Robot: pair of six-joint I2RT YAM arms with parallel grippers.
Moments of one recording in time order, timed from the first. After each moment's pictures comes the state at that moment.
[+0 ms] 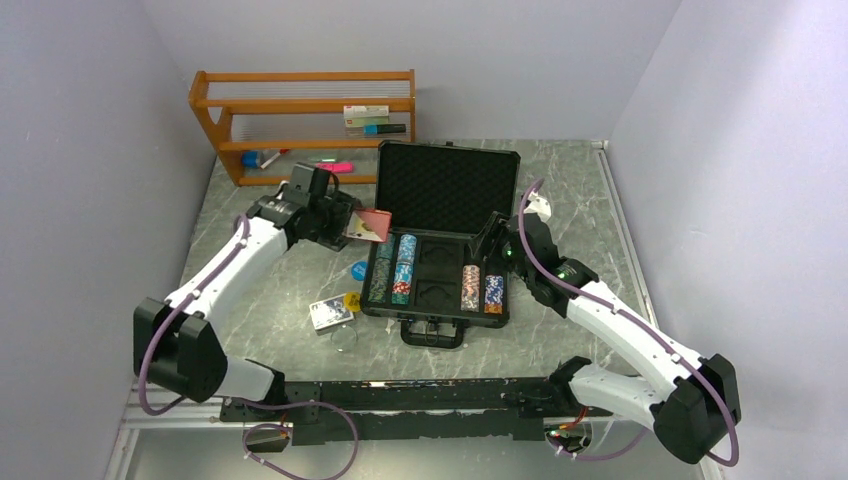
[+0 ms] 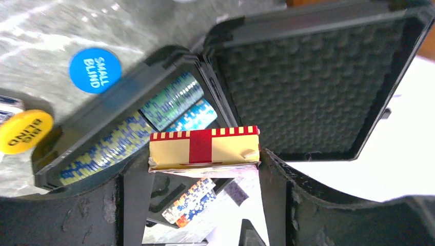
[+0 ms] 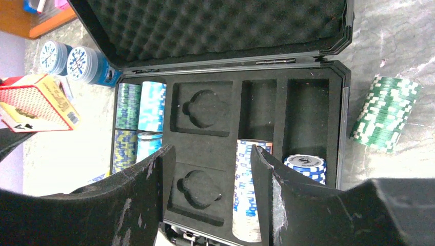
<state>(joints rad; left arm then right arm) -0.35 1.37 1.17 -0.68 -0.03 -1.49 0.58 1.03 0.76 -0.29 0.23 0.74</state>
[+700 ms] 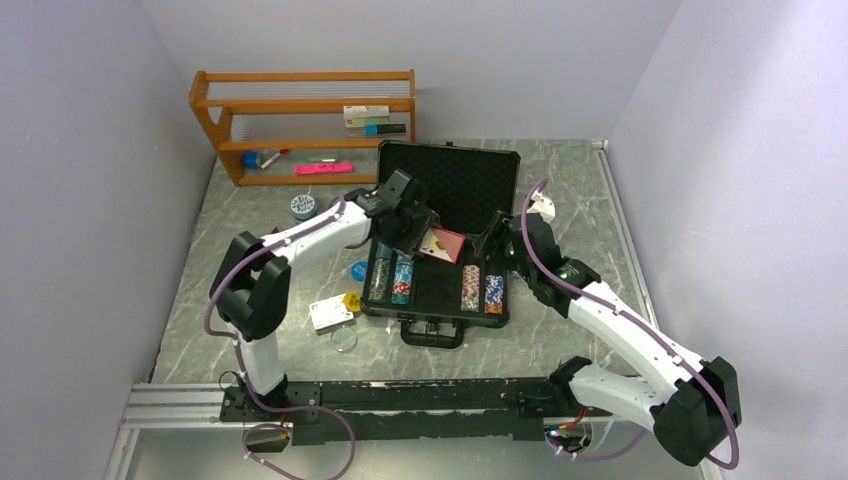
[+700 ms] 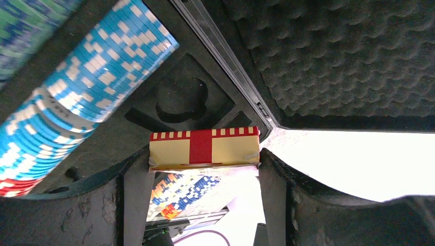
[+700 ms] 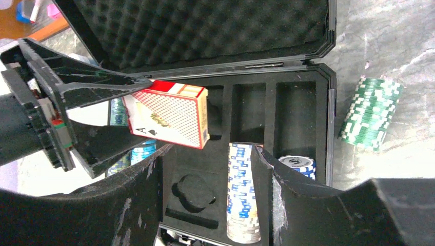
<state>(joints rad) -0.68 1.81 1.43 -0.60 0.01 -1.62 0.56 1.02 0.76 -0.30 0.26 0.74</state>
